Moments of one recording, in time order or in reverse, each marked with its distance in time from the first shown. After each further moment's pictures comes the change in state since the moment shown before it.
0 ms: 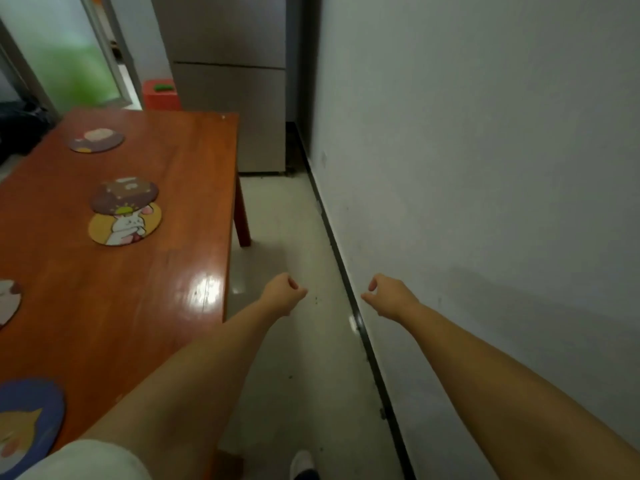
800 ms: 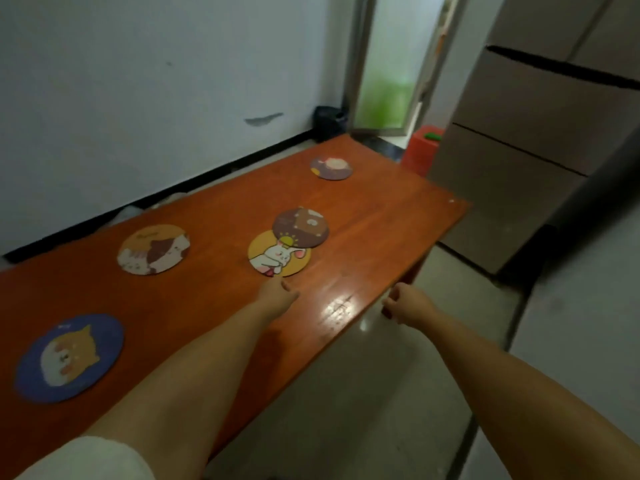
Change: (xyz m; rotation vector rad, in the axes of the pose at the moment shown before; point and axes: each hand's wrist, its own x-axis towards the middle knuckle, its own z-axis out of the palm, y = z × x) left_hand 0.126 -0.051 -0.194 -0.404 0.698 -0.605; right_hand 0.312 -0.305 -0.017 -0.334 -0.333 -0.732
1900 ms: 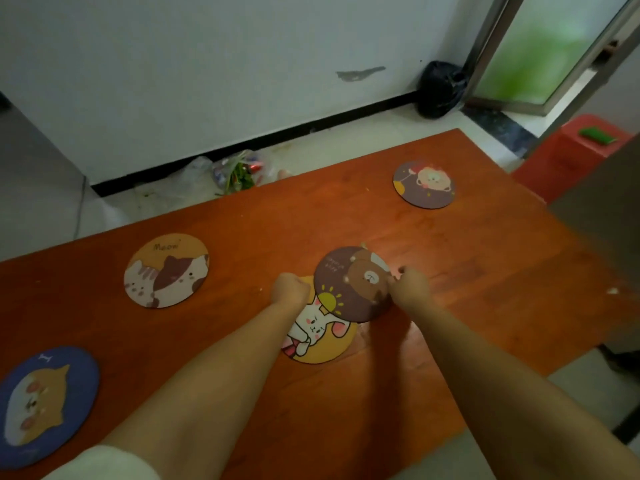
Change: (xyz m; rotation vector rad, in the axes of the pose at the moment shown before) left_hand 0.201 0.043 -0.046 -0.223 0.248 -0.425; right_hand 0.288 -0.143 0.023 0.089 -0.111 -0.051
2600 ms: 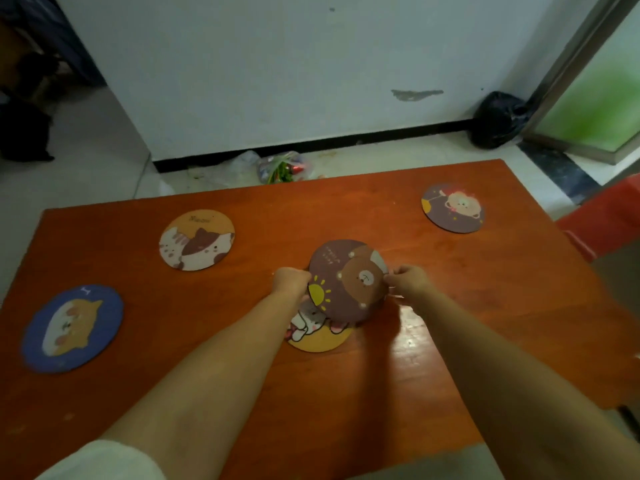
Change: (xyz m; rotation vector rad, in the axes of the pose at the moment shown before) left_hand -0.041 0.008 -0.010 -0.718 0.127 -0.268; right_hand 0.002 -0.026 -0.025 0.281 -0.301 -0.049
